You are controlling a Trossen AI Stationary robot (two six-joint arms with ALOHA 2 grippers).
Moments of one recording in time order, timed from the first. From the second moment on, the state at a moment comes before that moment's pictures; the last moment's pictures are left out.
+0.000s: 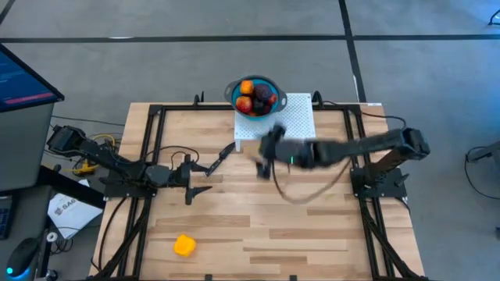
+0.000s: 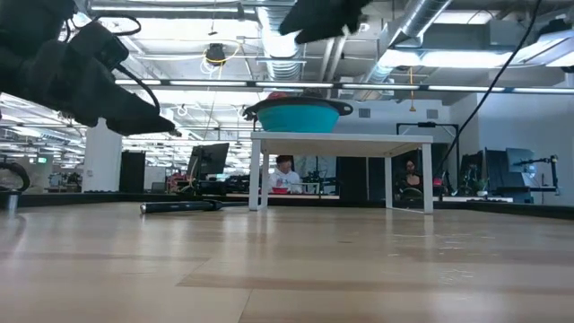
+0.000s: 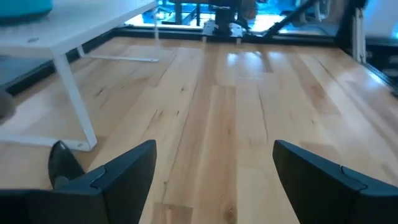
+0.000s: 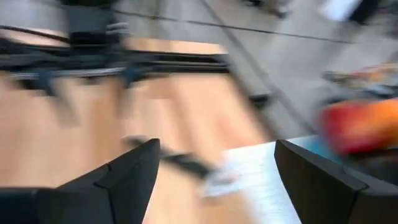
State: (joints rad) left arm -0.29 0.89 0.04 0.59 -0.42 -0.12; right arm 0.11 1.54 1.24 -0.16 0.52 -0.04
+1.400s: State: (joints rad) left arm -1.08 1.30 0.51 -0.03 -0.46 -0.50; right arm 0.35 2.05 0.86 1.18 0.69 0.39
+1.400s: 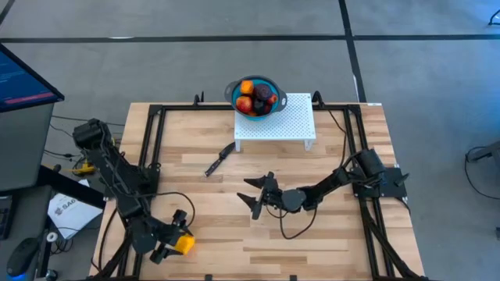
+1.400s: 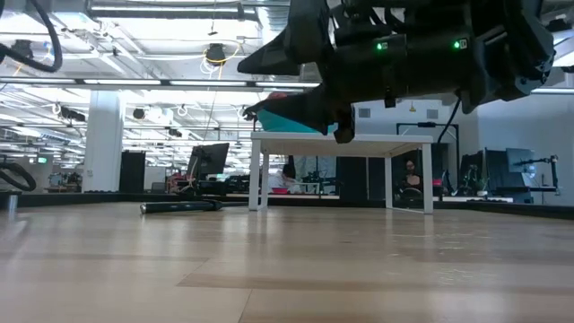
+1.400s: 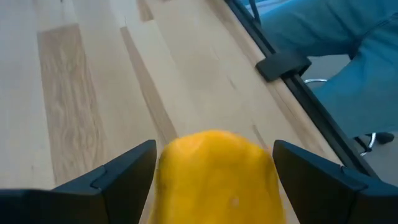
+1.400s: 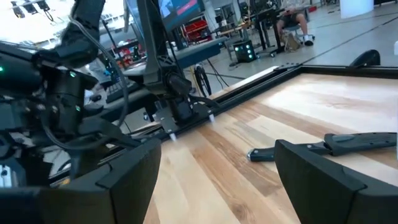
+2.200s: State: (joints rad) left arm -1.06 1.24 0.42 0.03 -0.41 -0.50; right arm 0.34 2.05 0.87 1.17 0.68 0.39
